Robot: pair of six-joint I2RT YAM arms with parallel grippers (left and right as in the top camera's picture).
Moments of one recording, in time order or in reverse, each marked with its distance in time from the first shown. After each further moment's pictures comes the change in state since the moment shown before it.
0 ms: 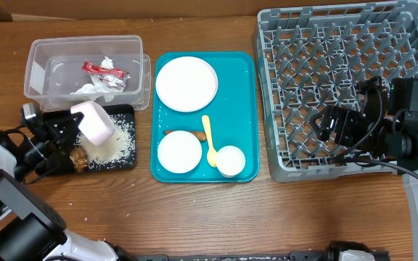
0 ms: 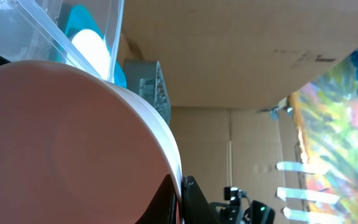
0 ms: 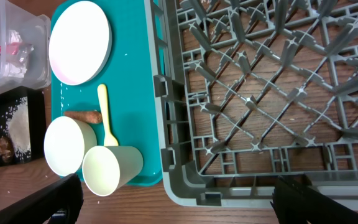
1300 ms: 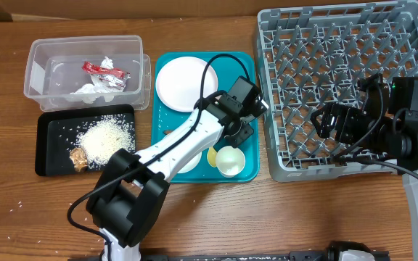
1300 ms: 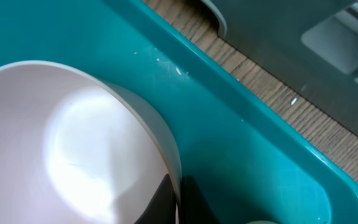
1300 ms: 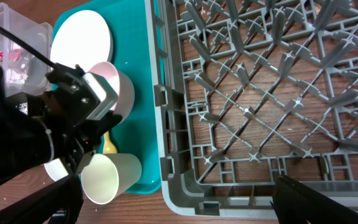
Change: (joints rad) left arm -1.443 0.136 0.312 0.275 -1.520 0.121; right arm 0.000 0.000 0.000 0.033 0.006 0.000
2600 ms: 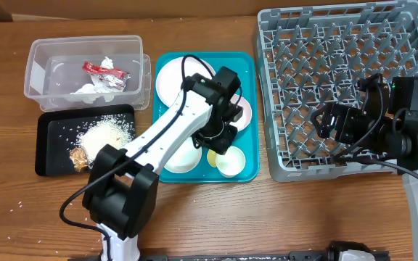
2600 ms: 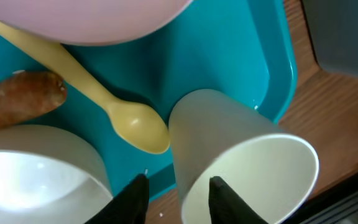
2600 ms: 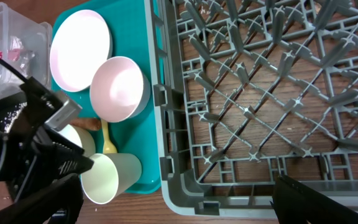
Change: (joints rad) left arm 0.100 0.021 0.157 -0.533 0.220 -0.283; right arm 0.000 0.001 0.000 -0.002 0.000 -0.001
